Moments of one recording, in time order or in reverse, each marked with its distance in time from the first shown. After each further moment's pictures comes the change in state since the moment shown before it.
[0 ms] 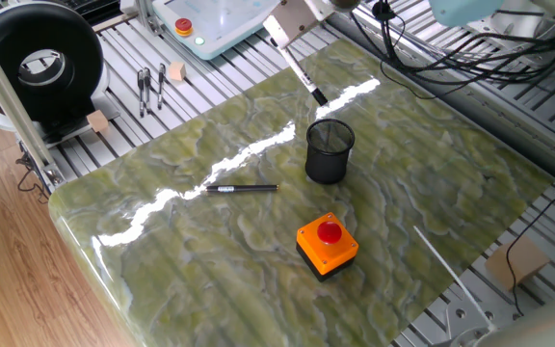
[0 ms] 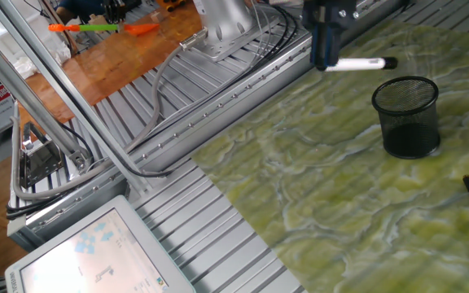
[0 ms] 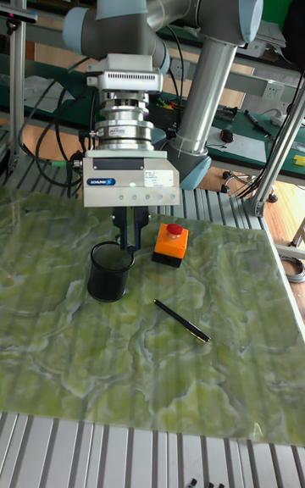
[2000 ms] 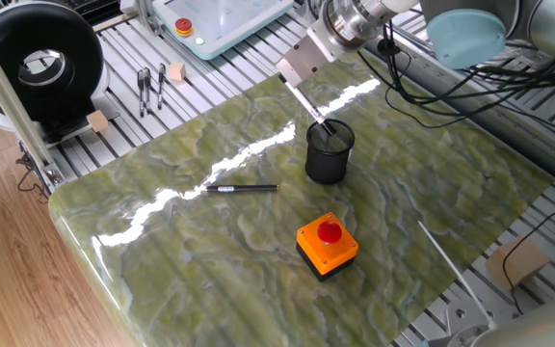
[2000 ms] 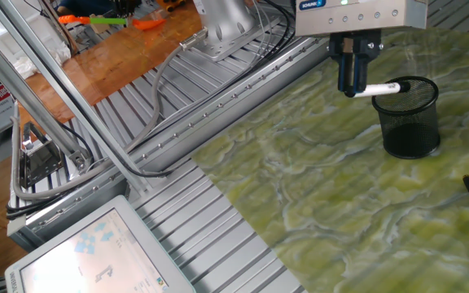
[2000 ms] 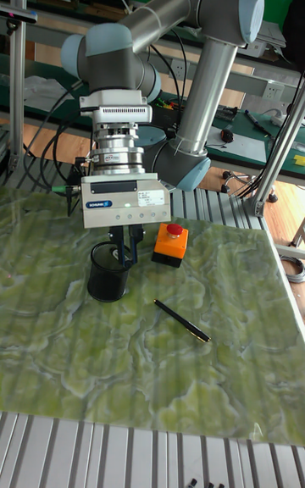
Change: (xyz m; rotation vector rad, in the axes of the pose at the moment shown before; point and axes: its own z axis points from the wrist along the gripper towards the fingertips) arm 0.060 0.005 0.030 -0.041 0.045 -0.036
